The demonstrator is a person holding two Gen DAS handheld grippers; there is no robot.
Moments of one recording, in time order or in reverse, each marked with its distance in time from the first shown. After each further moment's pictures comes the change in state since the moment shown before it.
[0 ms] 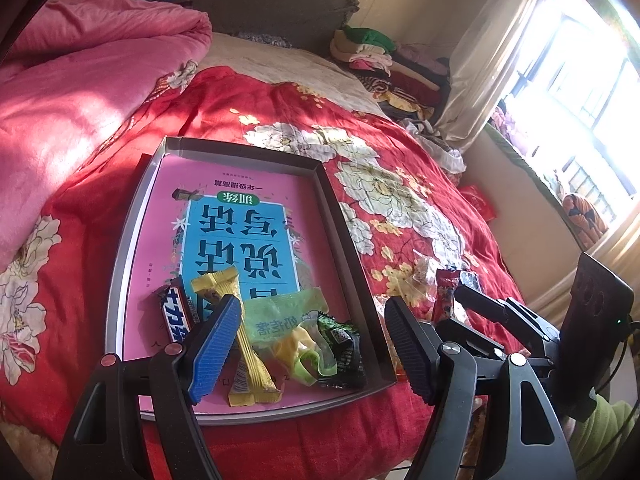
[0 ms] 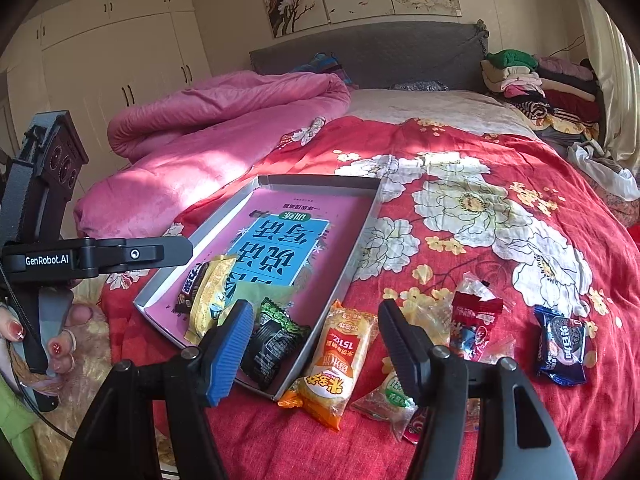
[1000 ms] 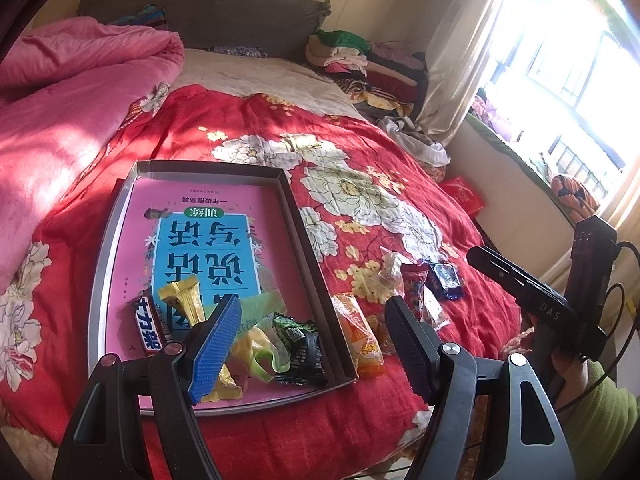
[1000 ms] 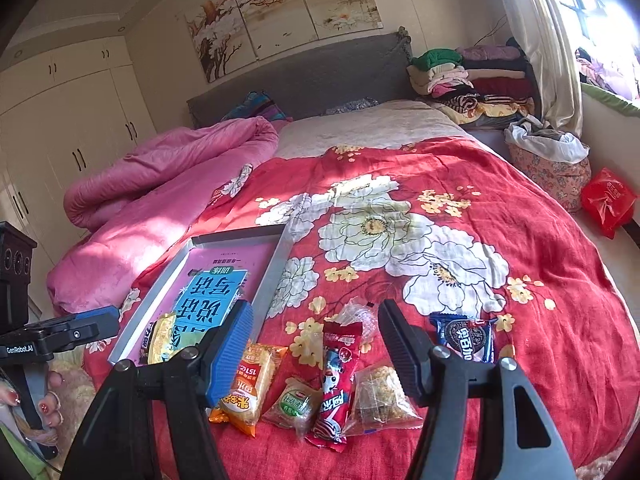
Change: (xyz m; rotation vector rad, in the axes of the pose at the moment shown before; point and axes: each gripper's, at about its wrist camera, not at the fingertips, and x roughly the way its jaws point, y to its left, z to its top) left arm -0.011 -0.042 -0.004 0.090 -0.022 -0.019; right arm -0.058 -0.078 0.010 0.204 -0.119 -0.135
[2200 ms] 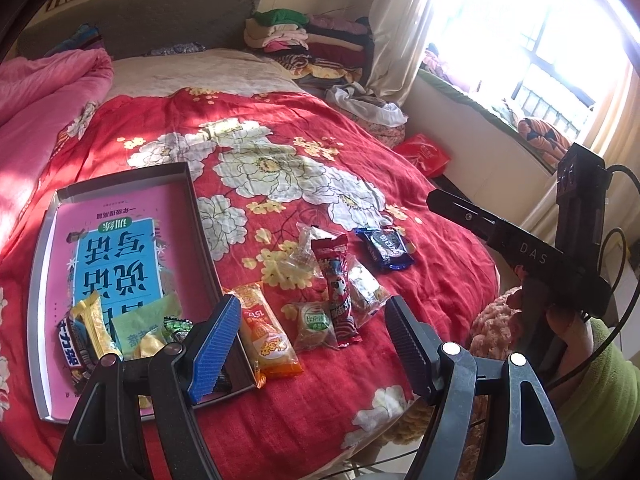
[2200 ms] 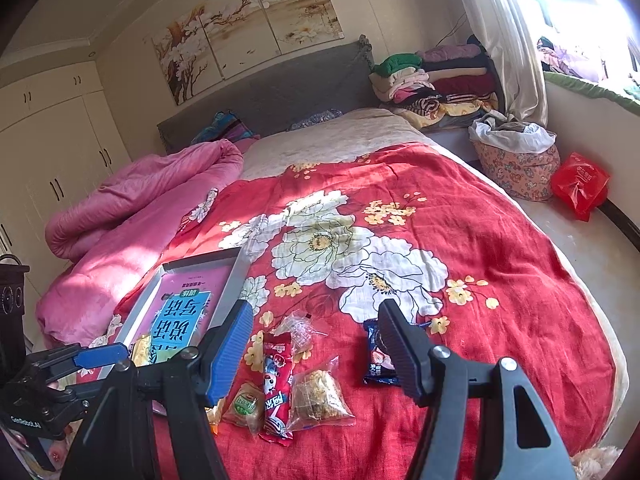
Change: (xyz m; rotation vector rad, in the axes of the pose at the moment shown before) left arm 0.034 -0.091 -0.008 0.180 0.090 -0.073; right arm -0.031 -0.047 0.005 0.082 -0.040 -0.073
